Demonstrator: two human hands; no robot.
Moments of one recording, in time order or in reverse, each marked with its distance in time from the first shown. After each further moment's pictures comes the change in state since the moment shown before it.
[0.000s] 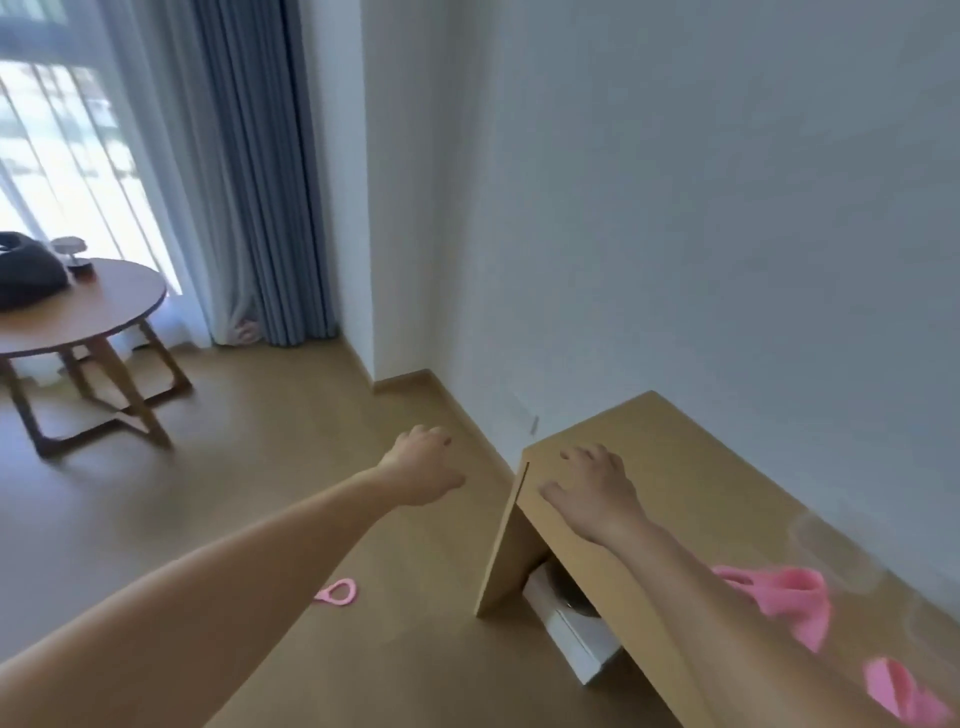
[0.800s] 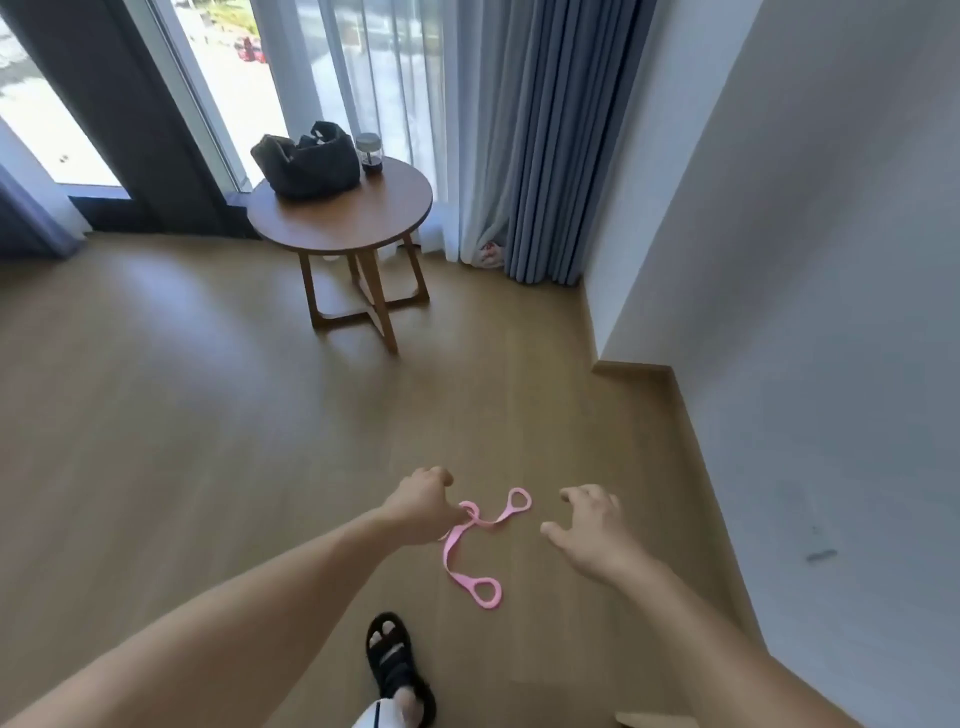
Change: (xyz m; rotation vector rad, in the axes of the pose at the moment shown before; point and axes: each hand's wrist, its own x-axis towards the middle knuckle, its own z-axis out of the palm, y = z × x) left_hand 0.163 -0.318 -0.055 -0.283 -0.035 -0.672; right_hand 0.308 -0.262 0.201 -0.113 -0.552 -0.388
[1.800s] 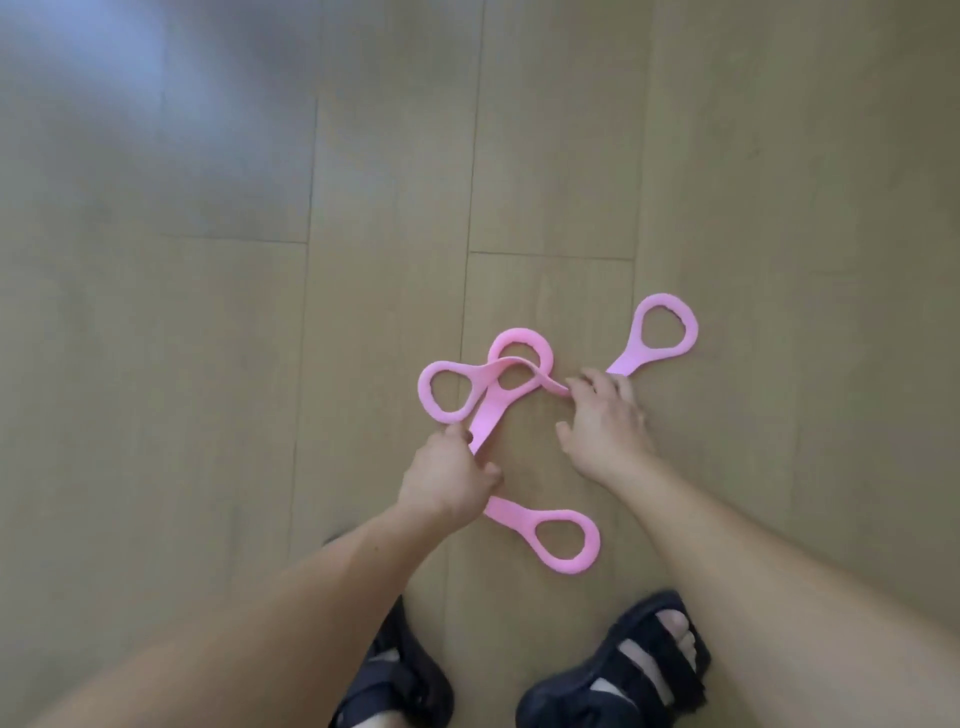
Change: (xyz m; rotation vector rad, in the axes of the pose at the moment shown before) left_hand 0.526 -0.261 0.412 -0.172 -0.265 -0.418; right_hand 0.556 0.161 0.514 -0.180 -0.257 0.014
